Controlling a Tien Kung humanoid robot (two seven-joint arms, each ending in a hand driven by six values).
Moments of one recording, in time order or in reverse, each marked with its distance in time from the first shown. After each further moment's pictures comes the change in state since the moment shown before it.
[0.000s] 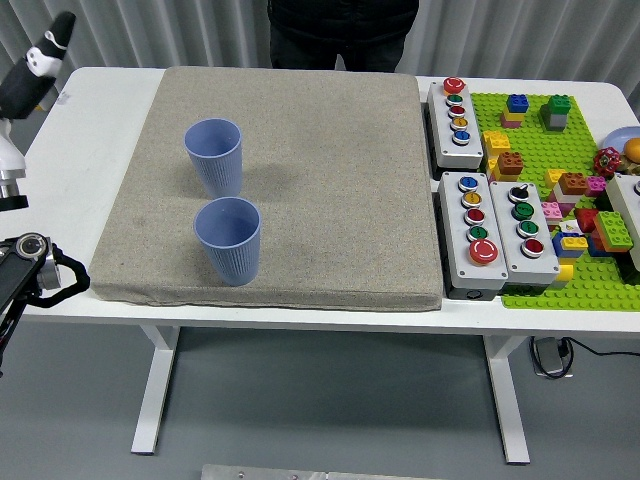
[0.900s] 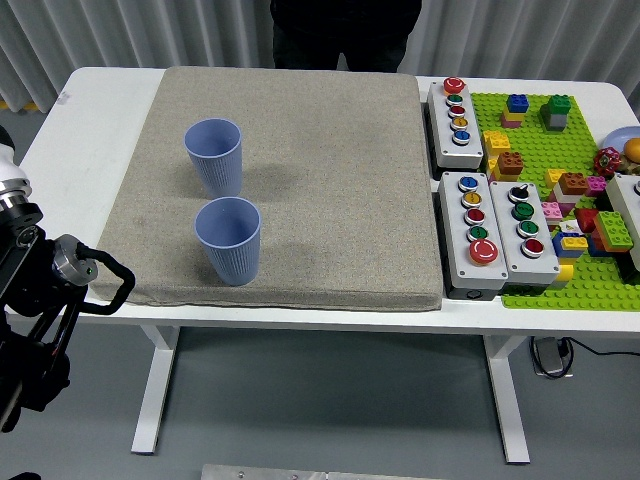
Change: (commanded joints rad) left arm 0.052 -0.241 -0.119 -0.015 -0.418 -0.036 -0.107; right arm 0.012 0.005 -0.002 0.001 0.014 -0.006 -0.001
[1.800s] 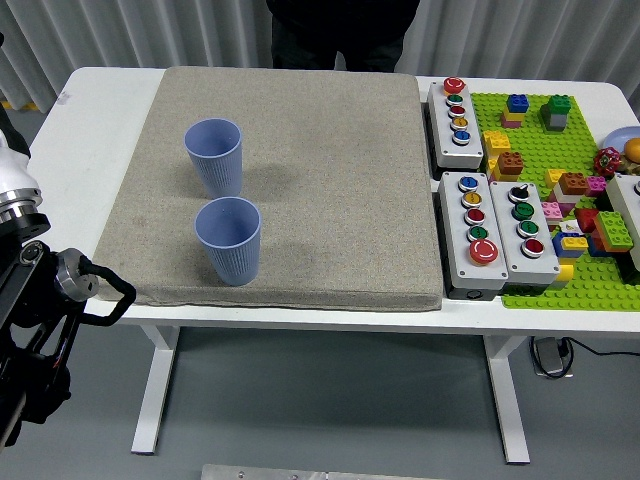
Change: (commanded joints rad) left arm 0.047 -0.002 -0.003 -0.035 0.158 -0.057 0.086; right arm -0.015 0.004 0.004 0.001 -0.015 0.002 -0.001
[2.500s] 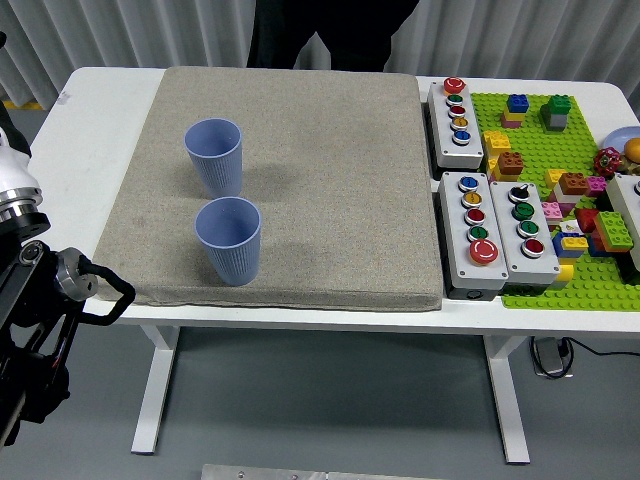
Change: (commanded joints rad) left arm -0.003 0.002 -0.001 -0.003 0.008 0.003 0.012; right arm 0.005 -0.002 -0.001 0.000 0.006 0.000 0.002
